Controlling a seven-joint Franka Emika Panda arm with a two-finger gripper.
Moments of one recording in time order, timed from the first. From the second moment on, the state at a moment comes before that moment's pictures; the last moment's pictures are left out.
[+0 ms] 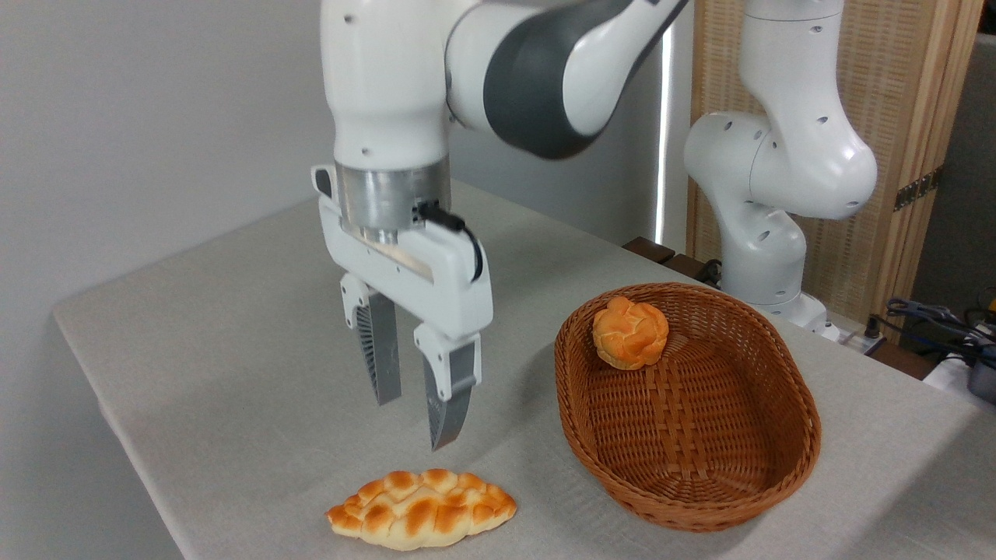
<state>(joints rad) 0.05 -0.02 -0.02 -1.96 0.01 2.10 0.81</state>
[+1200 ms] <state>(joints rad) 0.06 0.12 -0.01 -2.01 0.07 2.26 1.26</state>
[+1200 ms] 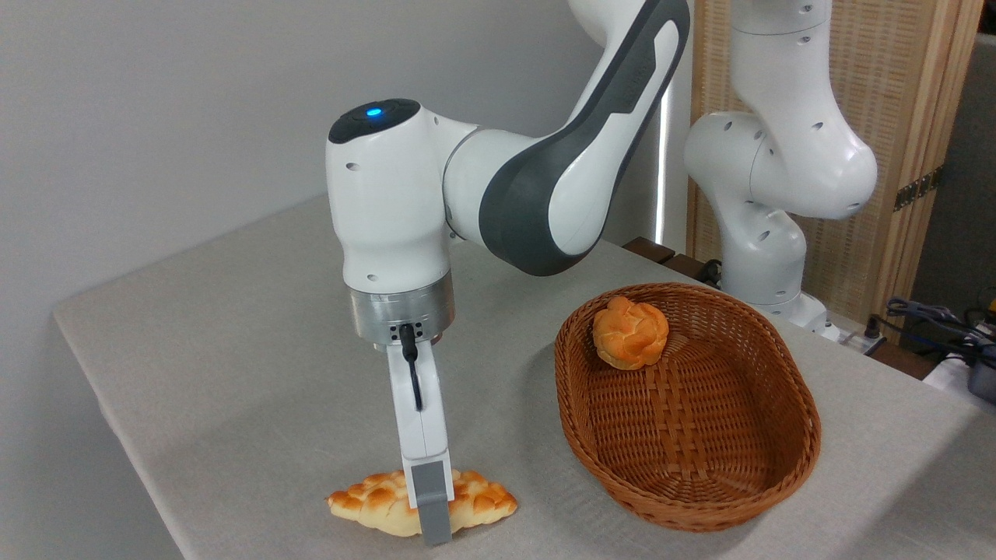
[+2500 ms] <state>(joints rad) 0.07 -0.07 0.03 -1.86 0.00 1.77 1.23</state>
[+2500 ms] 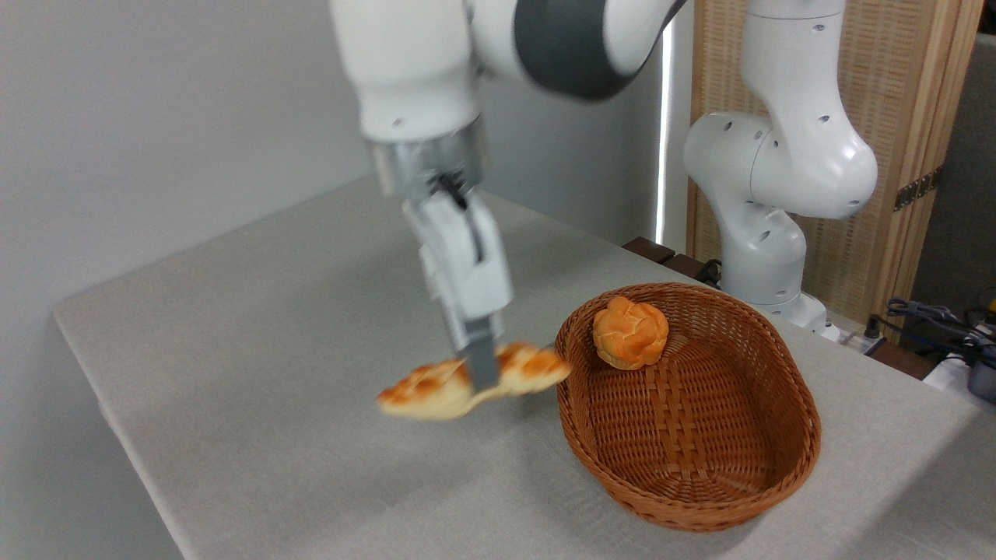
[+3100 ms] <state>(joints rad) 0.07 -0.33 0.20 -2.19 0.05 1.61 1.35</state>
